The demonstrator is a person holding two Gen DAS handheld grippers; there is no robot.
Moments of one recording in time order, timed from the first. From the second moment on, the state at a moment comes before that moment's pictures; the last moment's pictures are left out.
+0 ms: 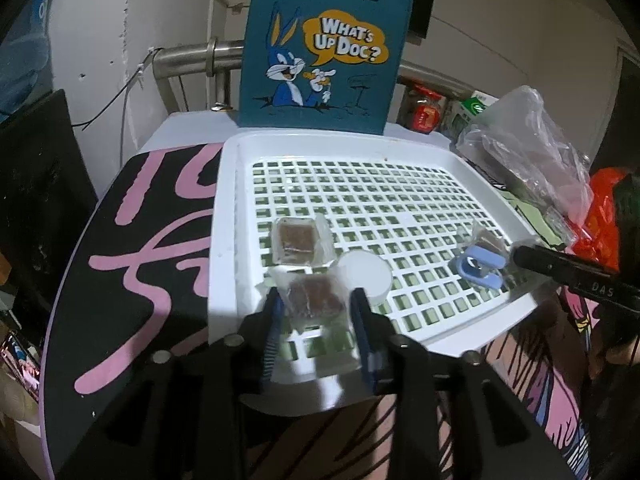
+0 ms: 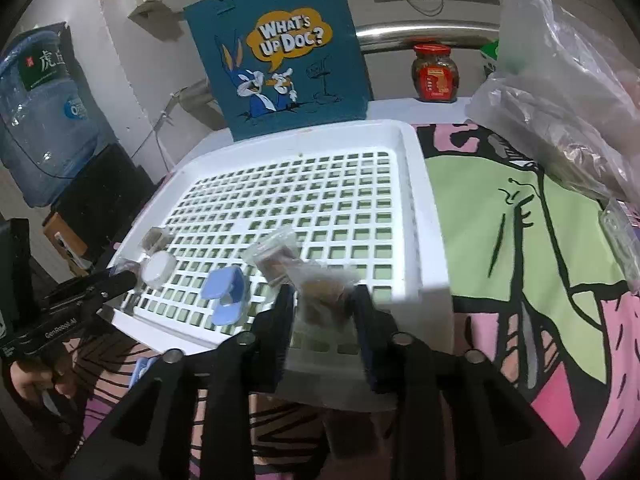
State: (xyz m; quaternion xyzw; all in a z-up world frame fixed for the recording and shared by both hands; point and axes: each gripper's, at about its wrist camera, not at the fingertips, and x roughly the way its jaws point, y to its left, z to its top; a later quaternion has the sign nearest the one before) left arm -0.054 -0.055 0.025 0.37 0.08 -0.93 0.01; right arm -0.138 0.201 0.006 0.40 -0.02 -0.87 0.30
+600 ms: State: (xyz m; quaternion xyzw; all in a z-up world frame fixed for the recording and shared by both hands) left arm -0.011 -0.055 0.059 0.28 0.11 -0.95 -0.02; right arm -0.098 0.244 0.053 0.28 -0.10 -0.90 0.32
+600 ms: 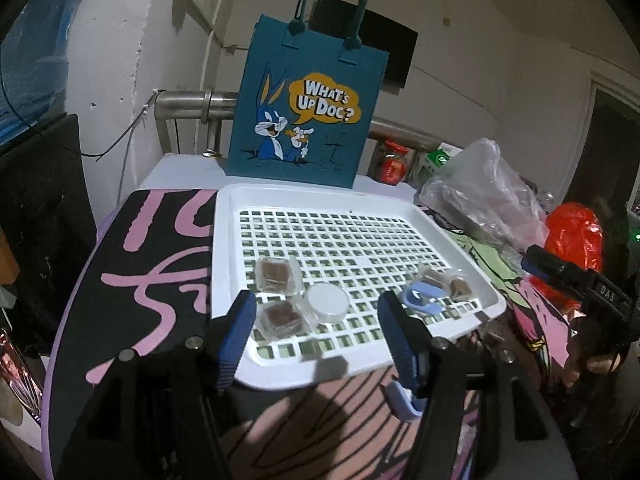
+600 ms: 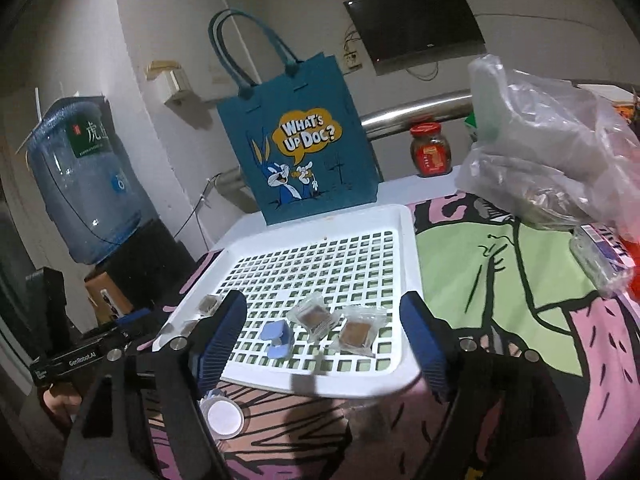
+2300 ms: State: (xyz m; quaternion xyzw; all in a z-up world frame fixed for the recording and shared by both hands) left arm -0.008 0.017 0.013 0.41 0.02 -0.91 -0.08; right arm -0.072 0.242 0.005 0.39 -0.01 -0.88 0.28
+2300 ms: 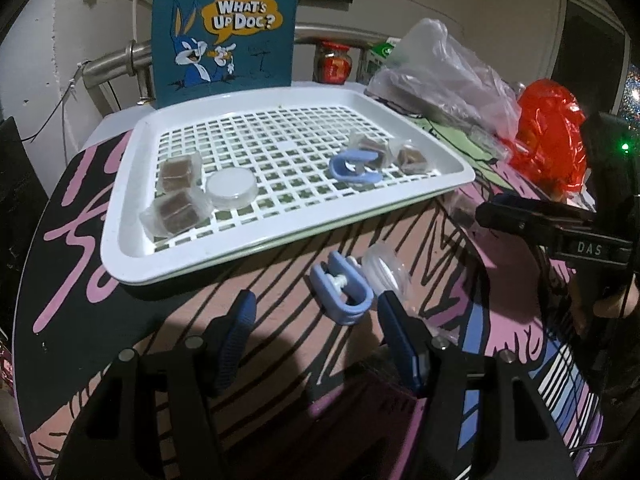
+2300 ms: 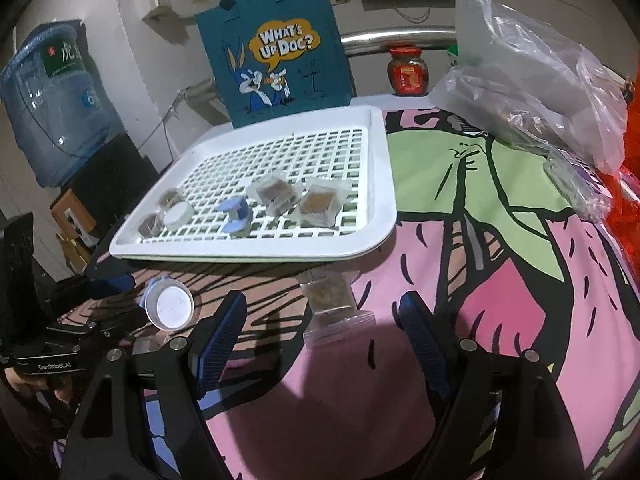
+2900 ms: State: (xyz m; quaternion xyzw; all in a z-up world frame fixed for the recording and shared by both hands) left arm -0.020 0.027 0.008 0.43 0.01 -0.90 -0.09; right arm -0.081 0.226 -0.006 0.43 0.02 -0.86 0.28
